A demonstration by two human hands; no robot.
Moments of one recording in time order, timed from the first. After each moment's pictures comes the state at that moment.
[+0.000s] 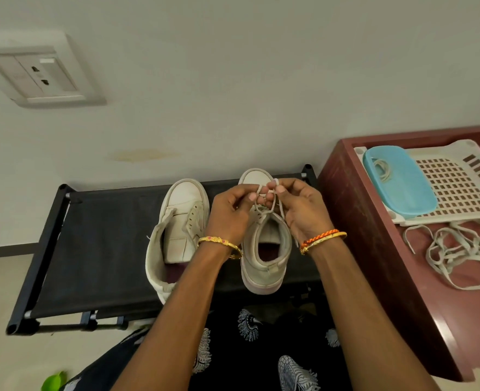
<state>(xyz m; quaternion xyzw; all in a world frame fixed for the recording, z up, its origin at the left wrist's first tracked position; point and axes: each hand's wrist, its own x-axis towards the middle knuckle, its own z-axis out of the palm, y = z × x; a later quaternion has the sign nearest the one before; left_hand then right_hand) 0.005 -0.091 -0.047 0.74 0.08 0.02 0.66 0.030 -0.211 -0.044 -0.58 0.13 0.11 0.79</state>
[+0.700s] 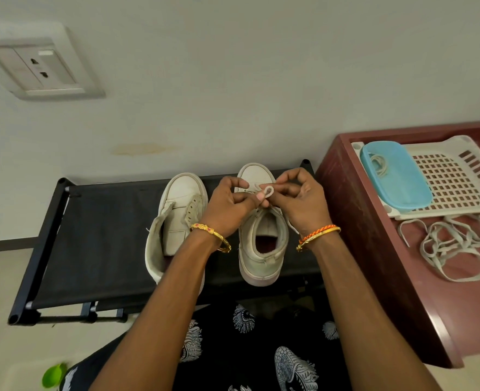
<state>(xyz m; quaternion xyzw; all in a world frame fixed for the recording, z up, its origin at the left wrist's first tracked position) 0.006 -0.080 -0.046 0.71 0.08 -0.08 0.70 0.023 -0.219 -0.047 -0.70 0.03 0.05 0.71</state>
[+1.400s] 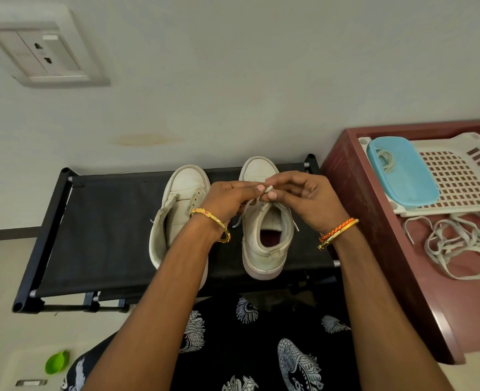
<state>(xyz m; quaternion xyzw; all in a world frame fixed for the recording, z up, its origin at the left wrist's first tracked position) 0.012 -0.073 -0.048 0.65 0.17 -0.14 0.72 0.028 -0.237 -0.048 -0.73 -0.13 0.12 0.66</state>
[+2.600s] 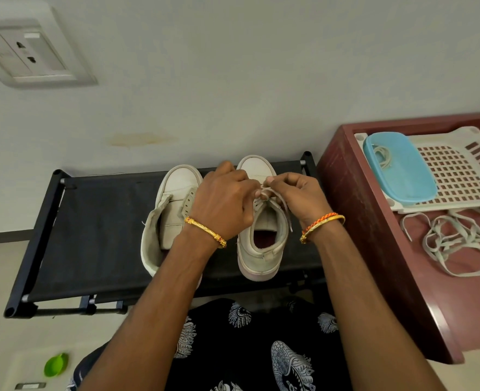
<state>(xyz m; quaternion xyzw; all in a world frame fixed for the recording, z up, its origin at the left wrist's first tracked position) 0.010 -0.071 -0.052 0.95 -0.19 0.18 0.16 0.032 -0.220 -0.052 -0.73 0.10 0.14 0.66</state>
